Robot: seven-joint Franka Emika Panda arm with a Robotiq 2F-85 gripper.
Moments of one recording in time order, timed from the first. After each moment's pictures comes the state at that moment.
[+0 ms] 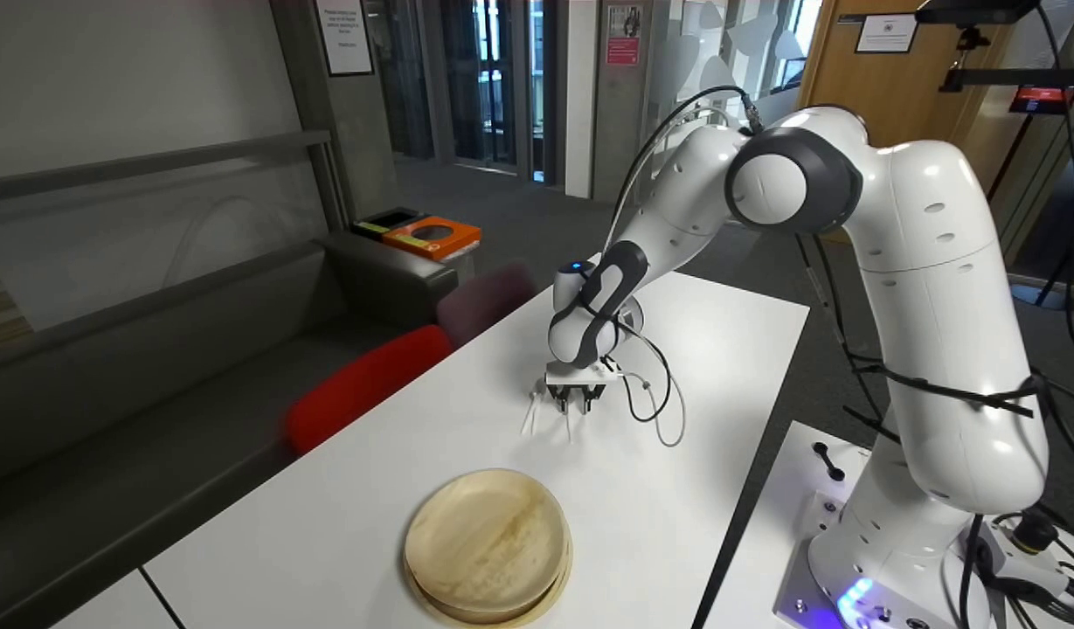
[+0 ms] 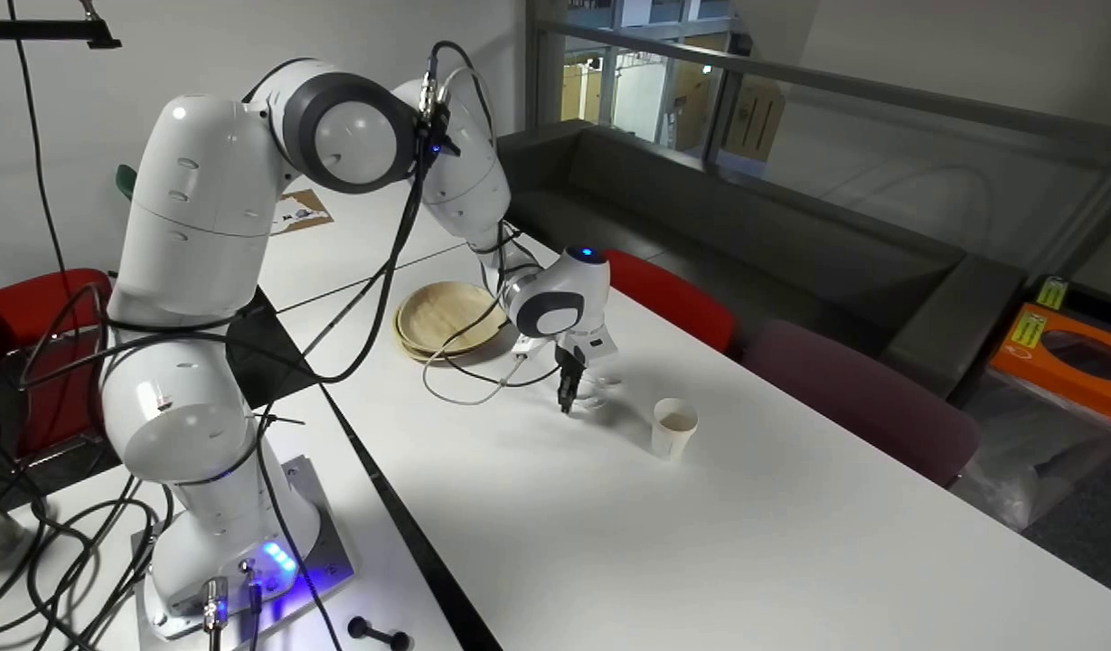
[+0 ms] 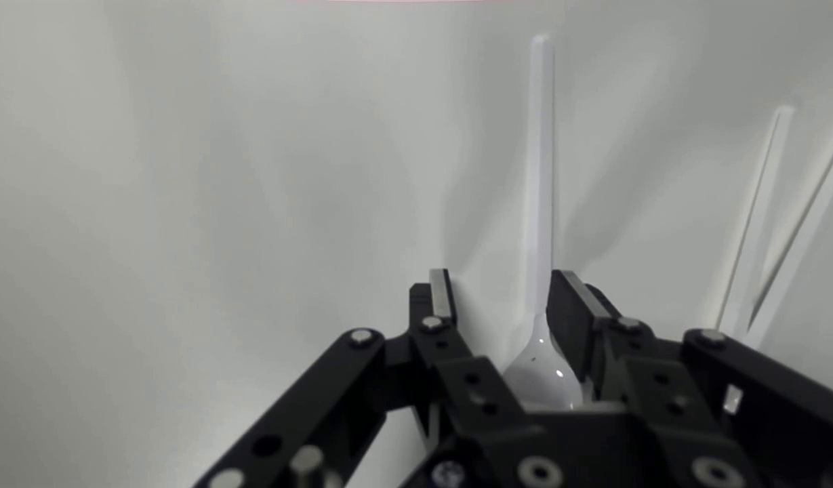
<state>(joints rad) 0.05 0.52 -0.13 -2.17 0.11 2.67 0.77</state>
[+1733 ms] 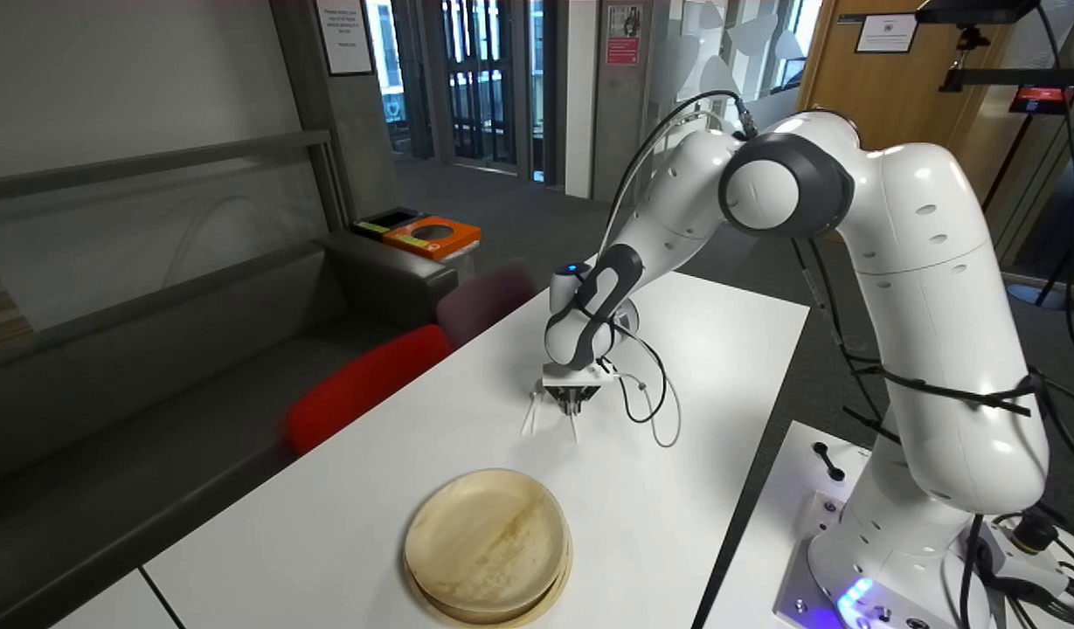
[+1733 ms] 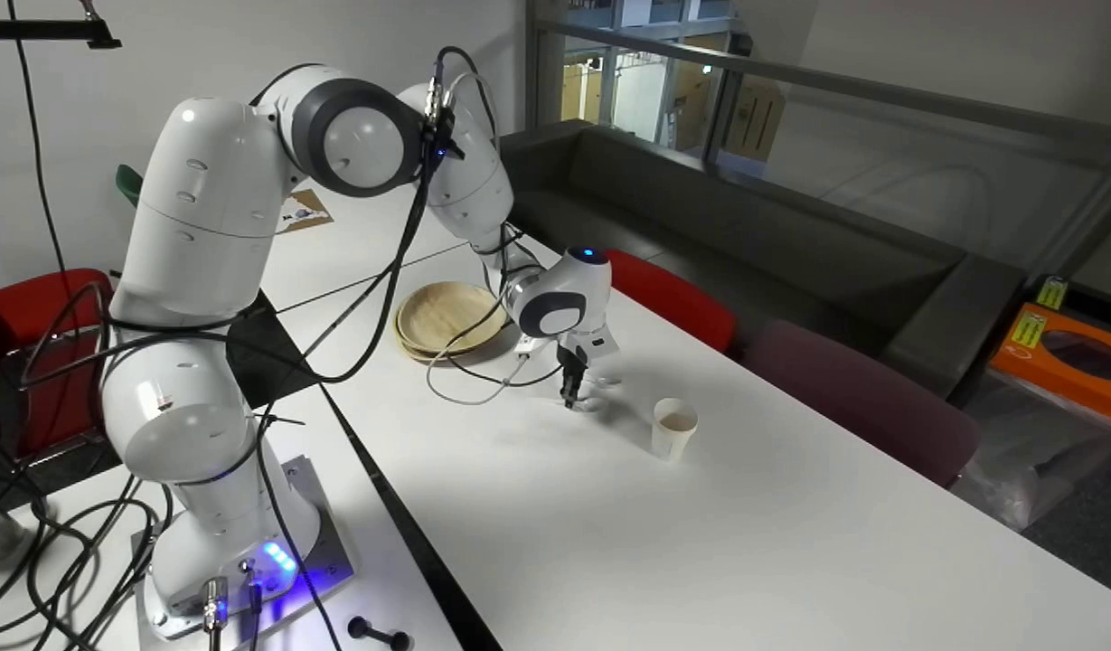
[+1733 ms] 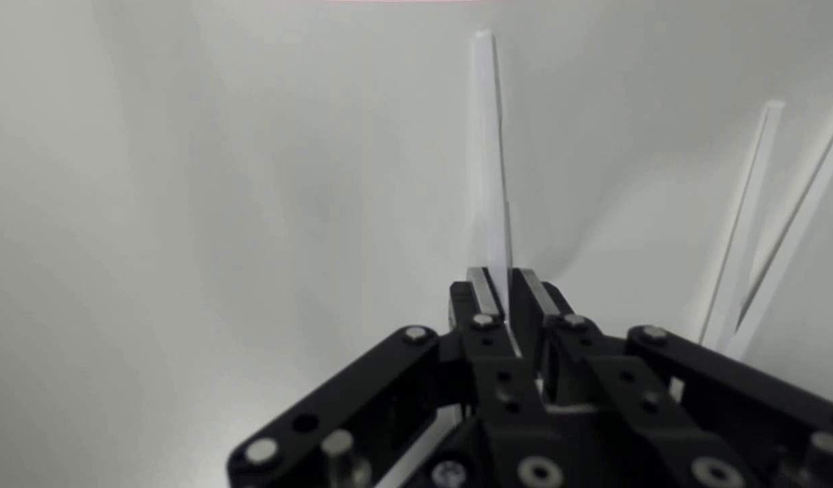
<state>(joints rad) 0.05 0.54 -0.12 -2.14 0.11 2.67 0.77</state>
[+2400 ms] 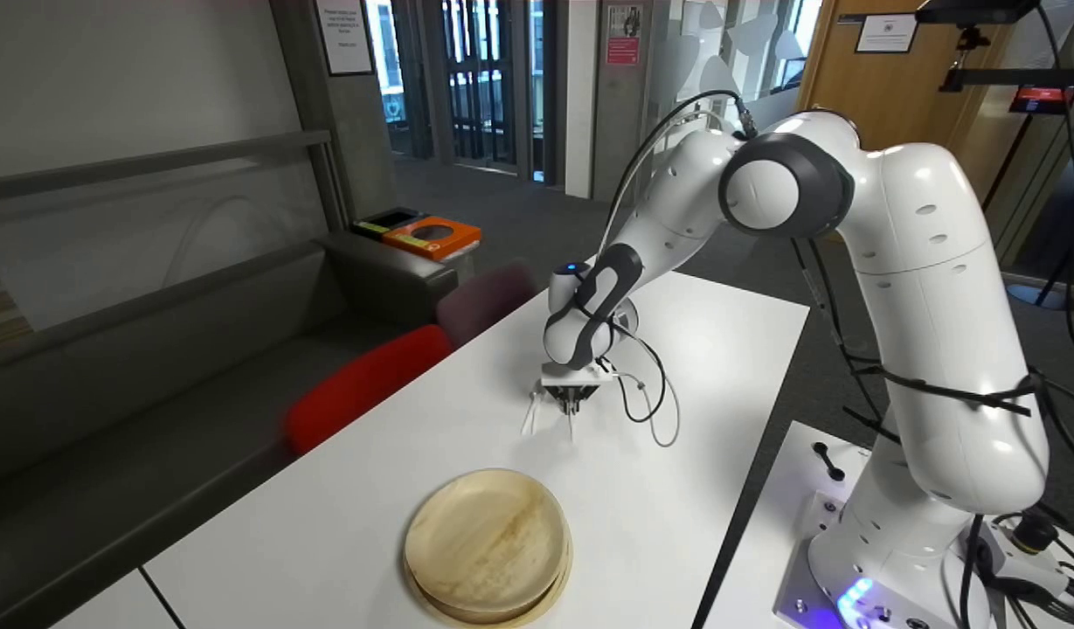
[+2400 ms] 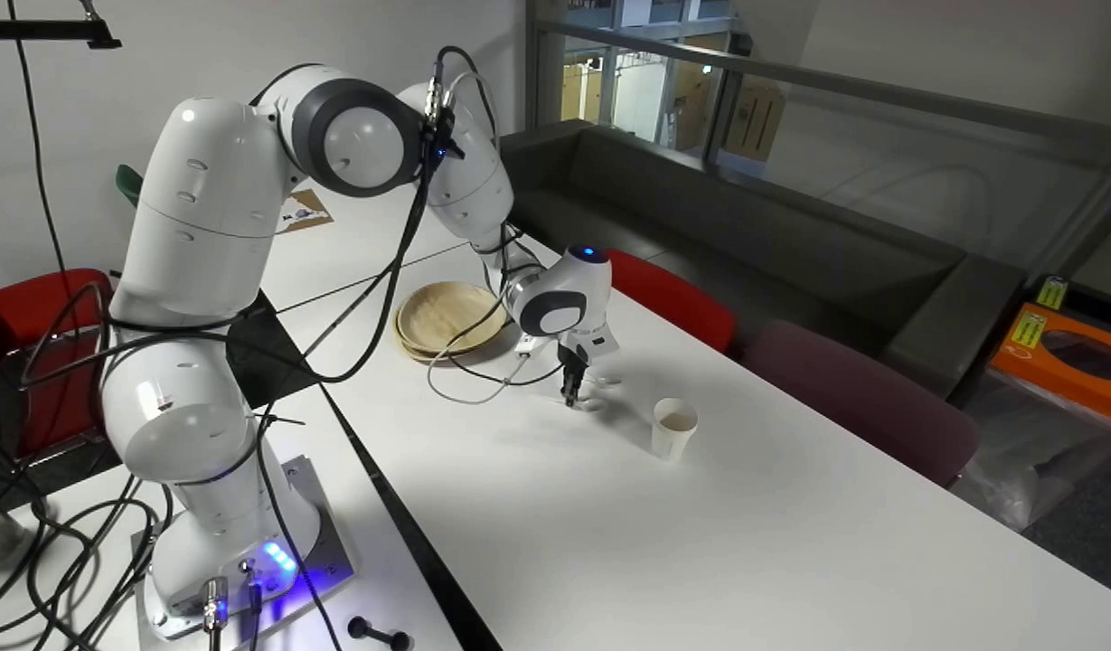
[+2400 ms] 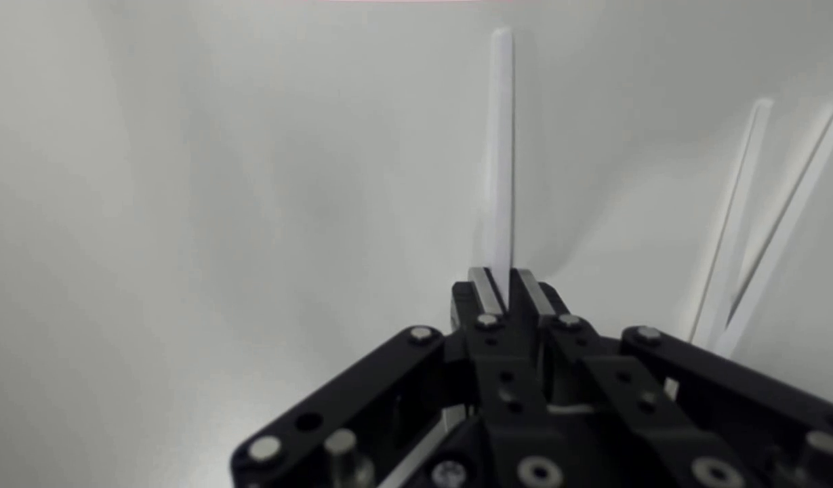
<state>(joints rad) 0.05 0.54 -0.12 -2.14 0.11 2.67 0.77</state>
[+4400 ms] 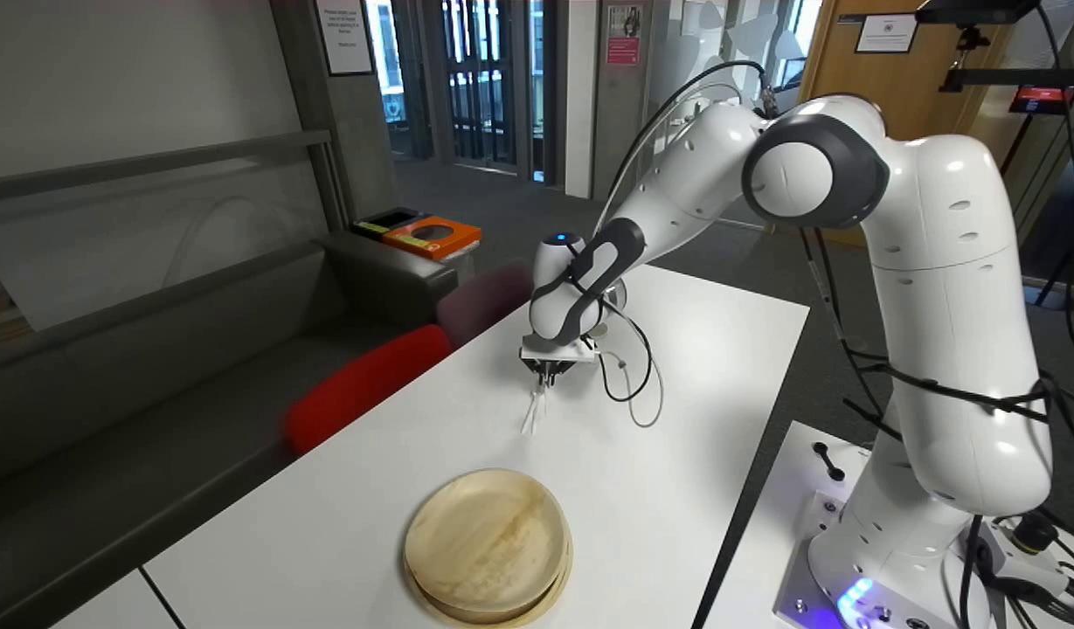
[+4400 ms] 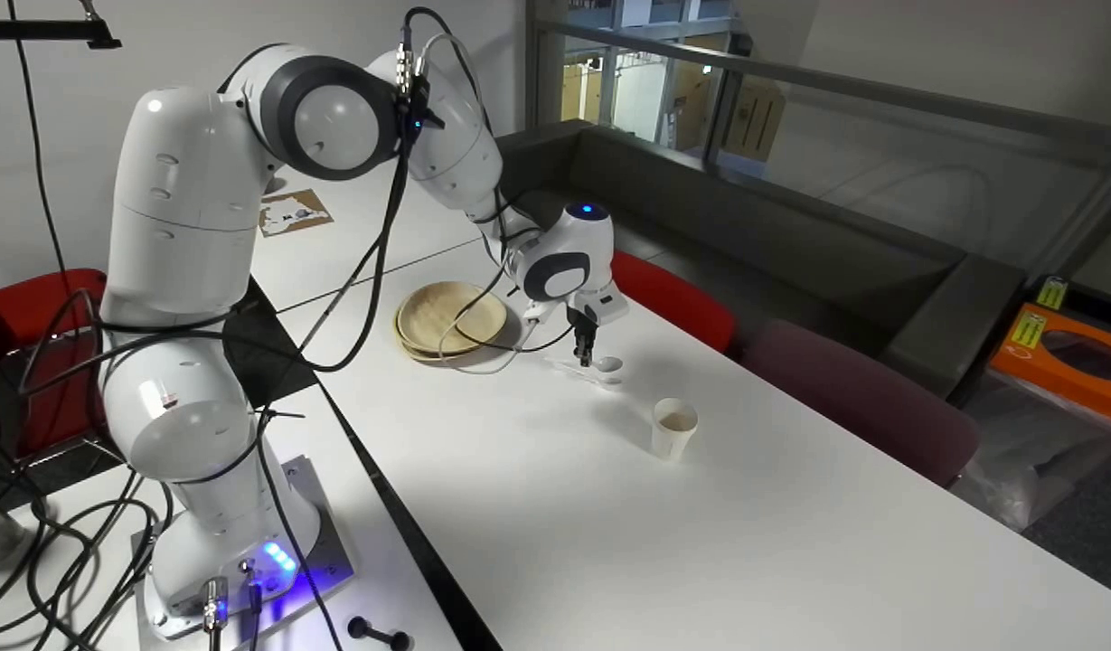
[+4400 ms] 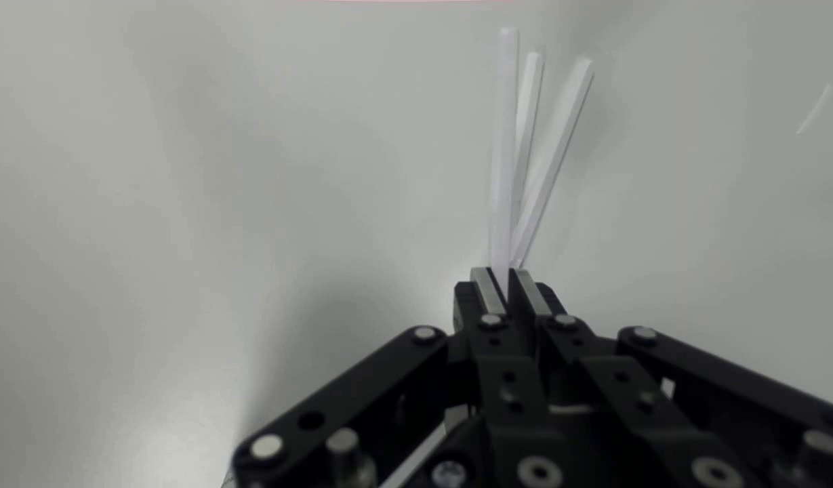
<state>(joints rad) 0.09 0.46 -0.13 -2.09 0.11 2.67 0.77</state>
